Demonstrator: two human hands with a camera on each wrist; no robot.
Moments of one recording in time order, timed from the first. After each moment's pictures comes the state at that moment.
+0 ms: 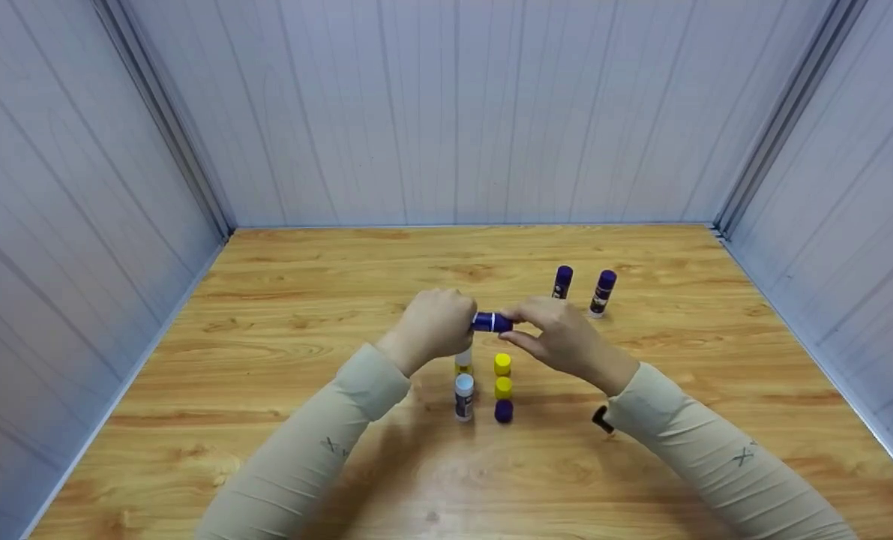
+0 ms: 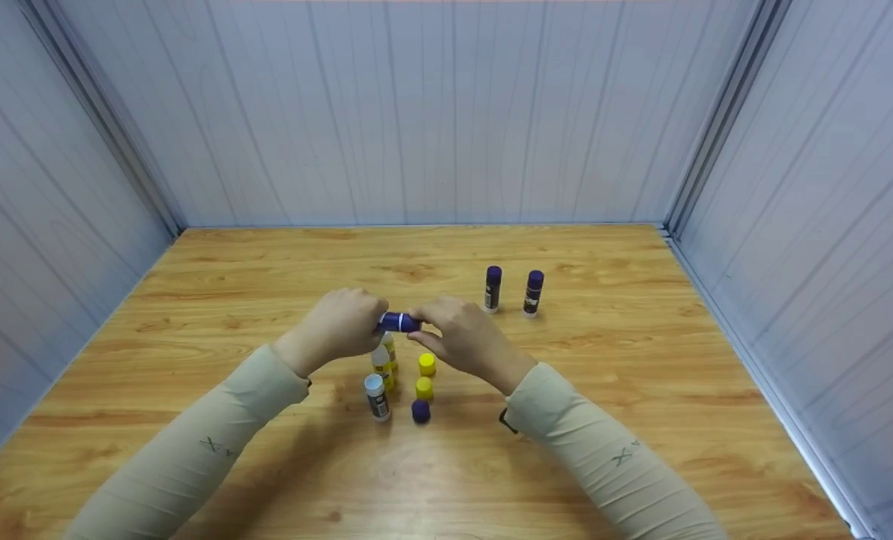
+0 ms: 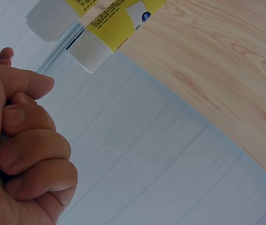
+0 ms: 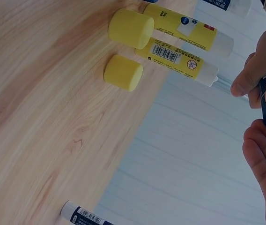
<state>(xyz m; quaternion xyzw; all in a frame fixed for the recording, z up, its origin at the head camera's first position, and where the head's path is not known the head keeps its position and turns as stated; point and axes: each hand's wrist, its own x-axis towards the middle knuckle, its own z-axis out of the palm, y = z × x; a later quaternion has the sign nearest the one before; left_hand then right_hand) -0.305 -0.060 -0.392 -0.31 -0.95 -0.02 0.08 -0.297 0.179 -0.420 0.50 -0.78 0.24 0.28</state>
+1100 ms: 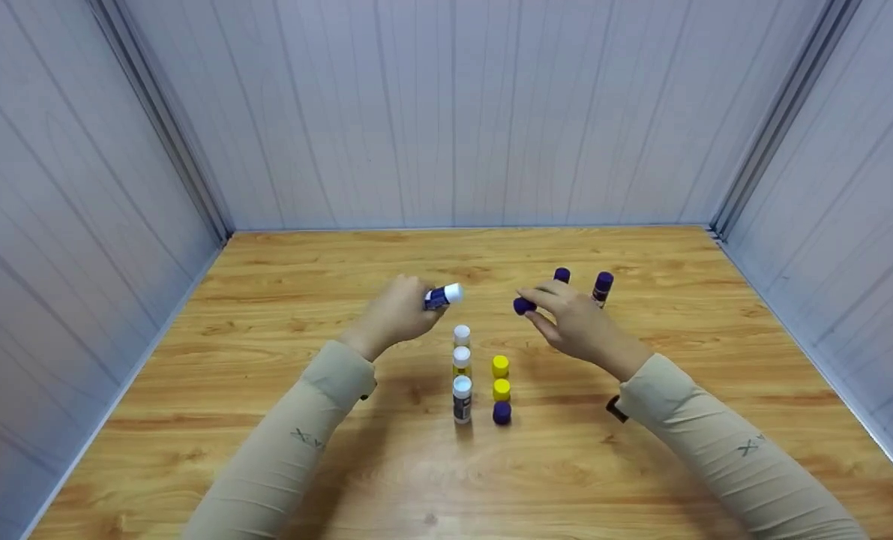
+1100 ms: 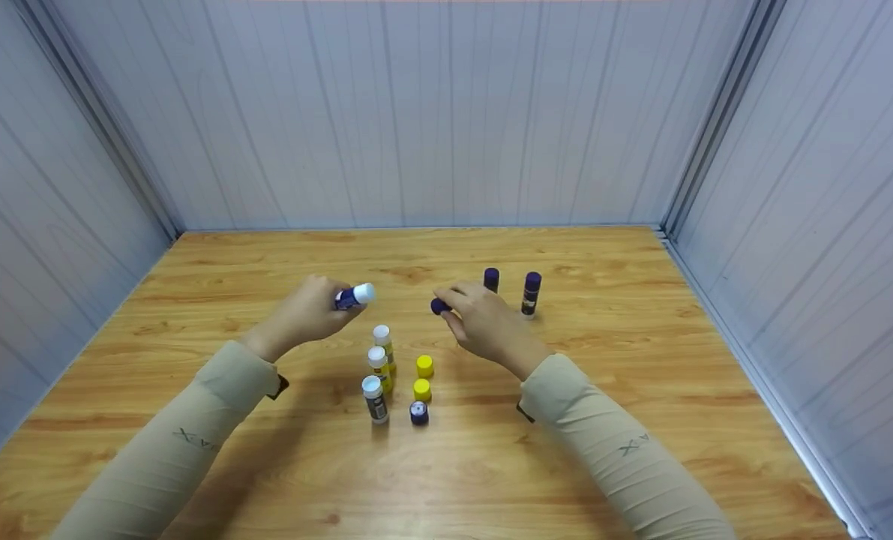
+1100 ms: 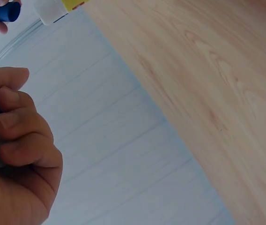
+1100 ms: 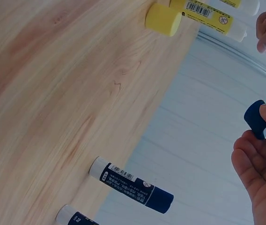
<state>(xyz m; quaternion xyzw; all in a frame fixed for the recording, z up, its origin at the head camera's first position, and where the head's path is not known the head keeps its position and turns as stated) -0.330 -0.105 -0.396 -0.24 -0.93 -0.27 0.02 -0.316 0.207 -0.424 0.39 -0.88 0.18 0.21</state>
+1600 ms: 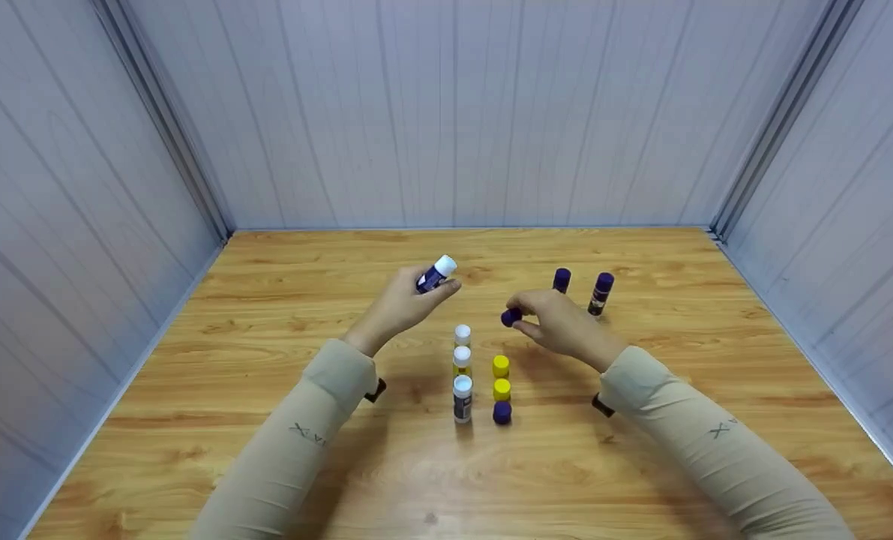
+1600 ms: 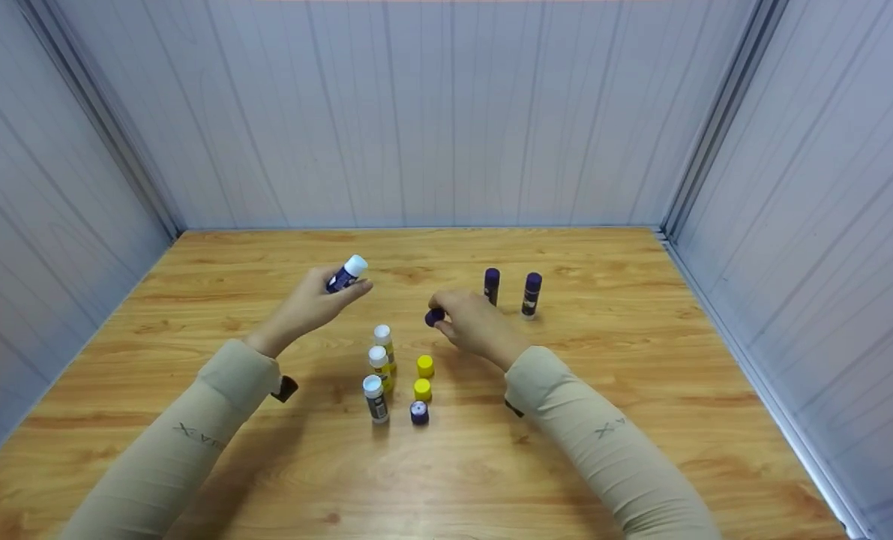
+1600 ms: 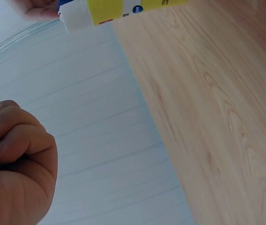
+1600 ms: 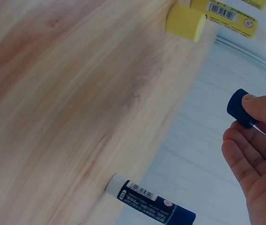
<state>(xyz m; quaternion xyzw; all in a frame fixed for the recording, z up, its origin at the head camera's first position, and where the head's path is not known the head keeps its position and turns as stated) -0.333 -0.106 -0.400 -0.21 -0.84 -0.50 -0.01 -0.335 0.187 -0.431 0.35 -0.91 0.23 0.05</state>
